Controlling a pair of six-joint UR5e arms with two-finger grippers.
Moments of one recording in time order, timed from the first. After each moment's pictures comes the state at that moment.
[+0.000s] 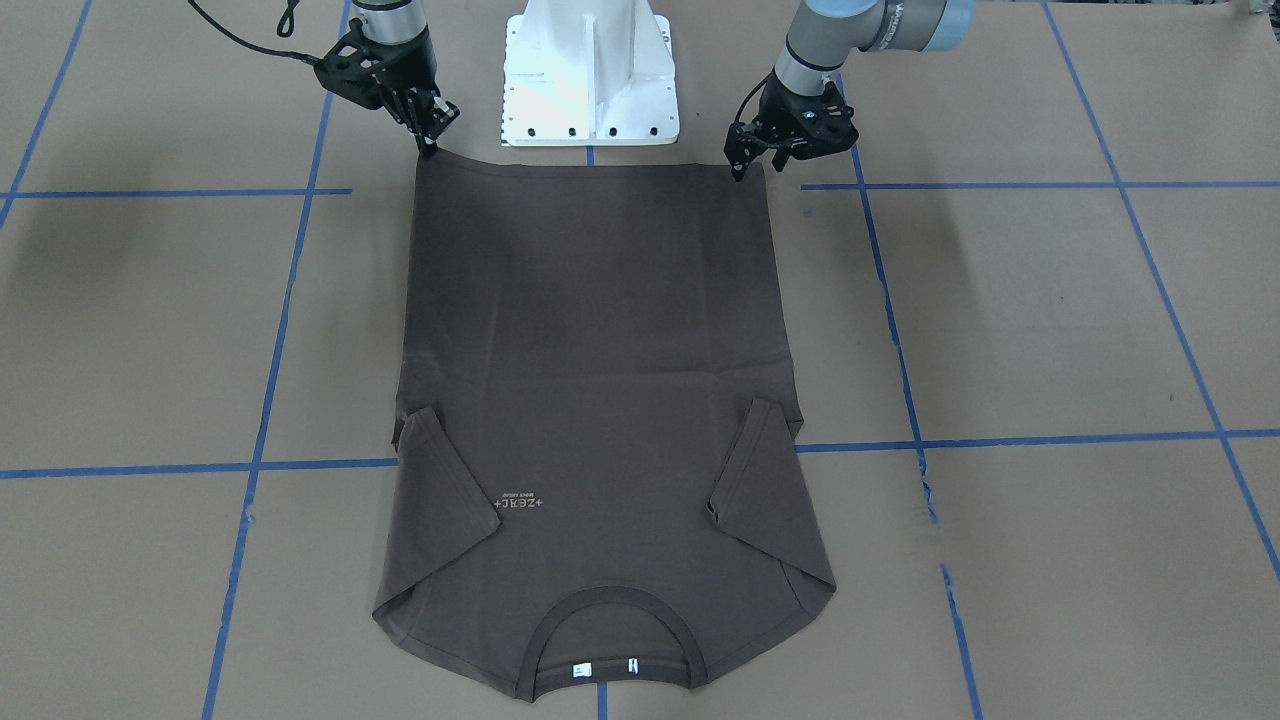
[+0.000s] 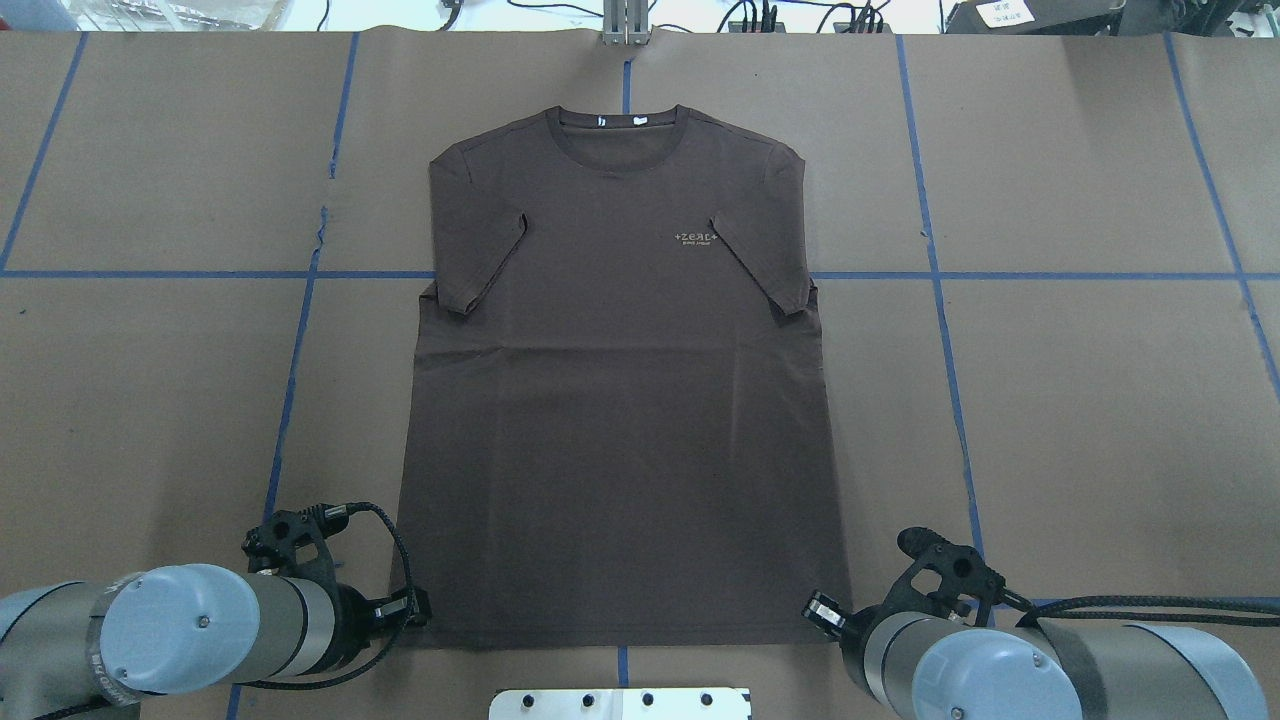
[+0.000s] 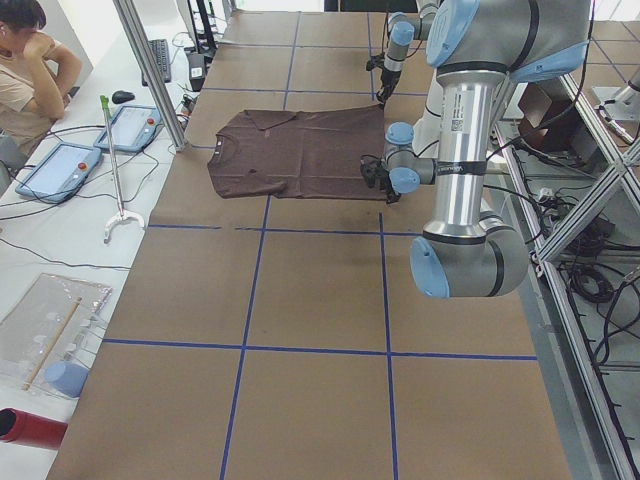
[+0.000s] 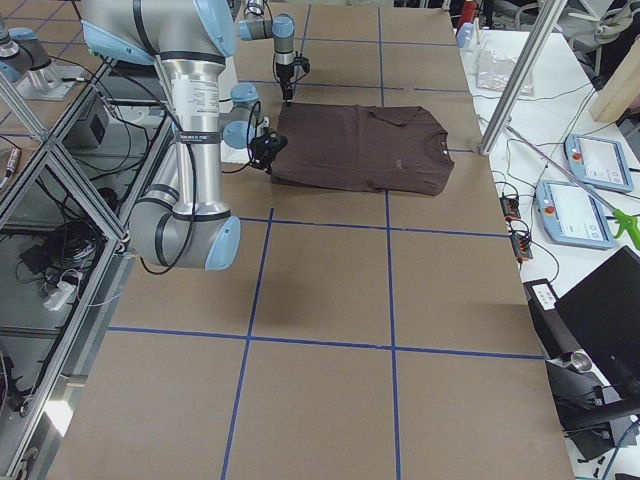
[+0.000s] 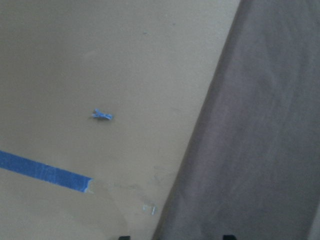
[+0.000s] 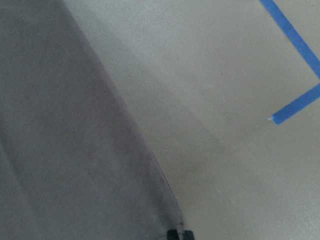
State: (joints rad) left arm -0.15 -1.63 -2.03 -1.98 -1.68 -1.82; right arm 0.04 -1.47 2.21 -1.54 1.48 2.15
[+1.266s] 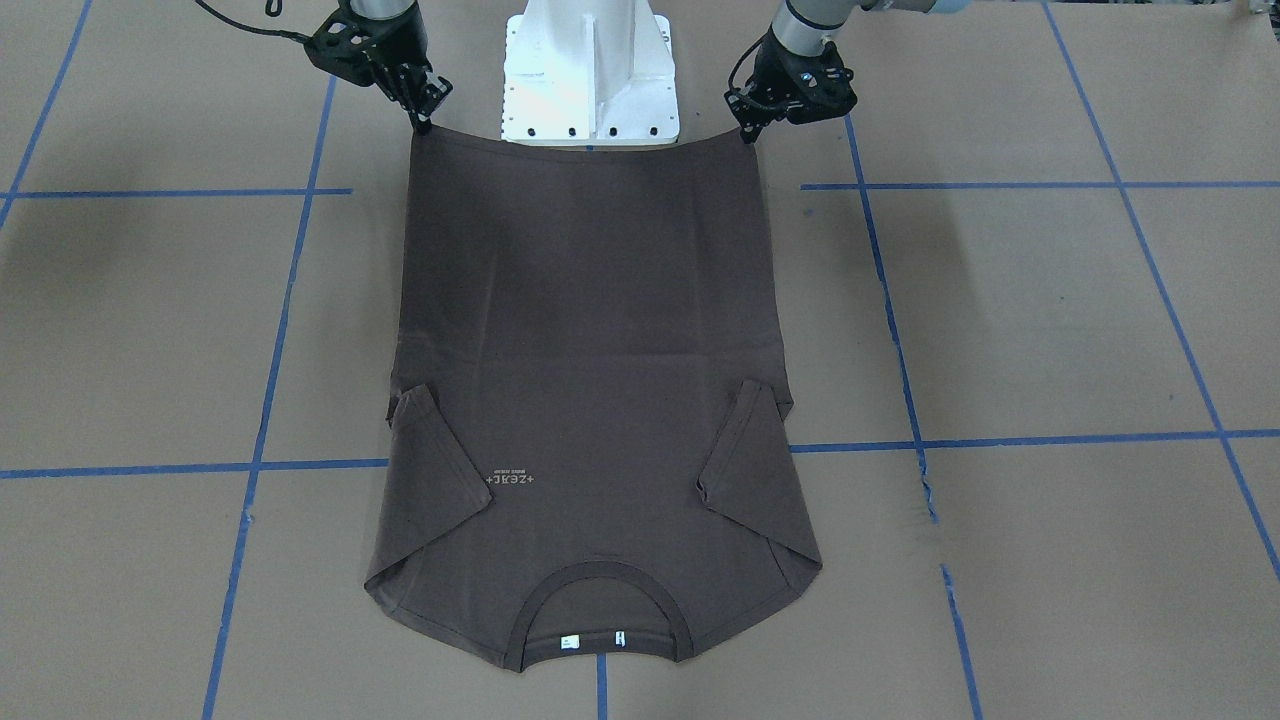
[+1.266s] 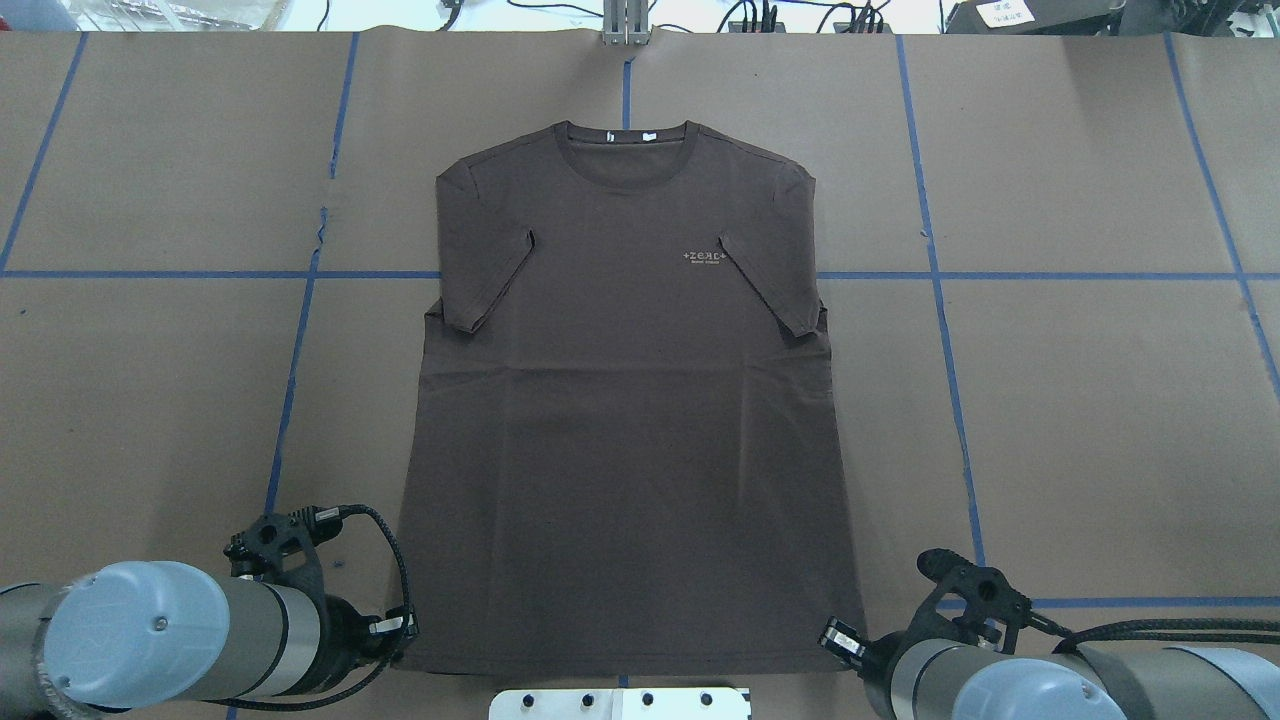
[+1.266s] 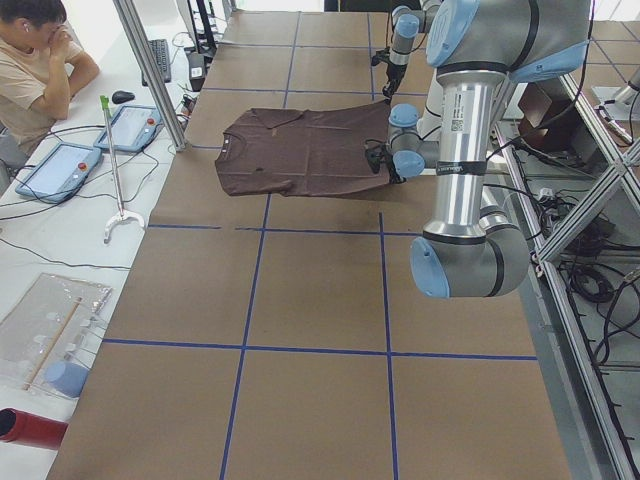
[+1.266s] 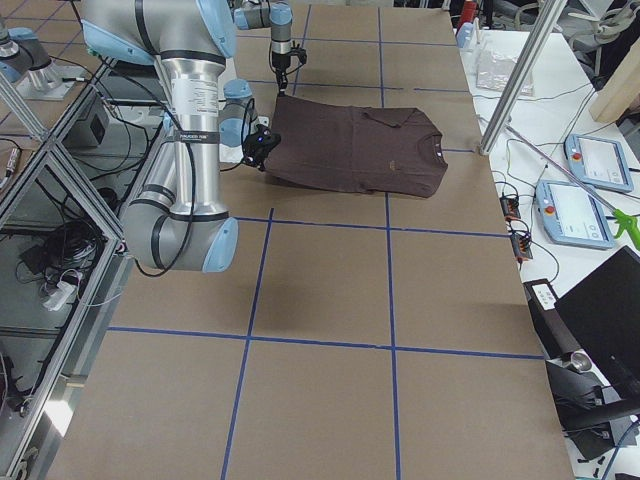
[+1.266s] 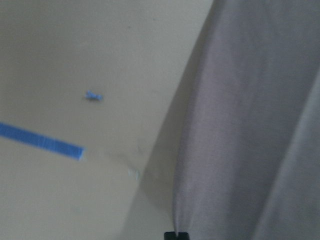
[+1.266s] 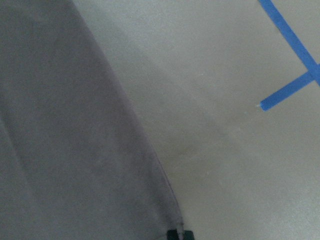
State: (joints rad) left arm -0.15 -1.63 -2.20 -1.84 -1.75 -1.82; right arm -0.01 -1.54 2.30 -1.55 1.48 2.15
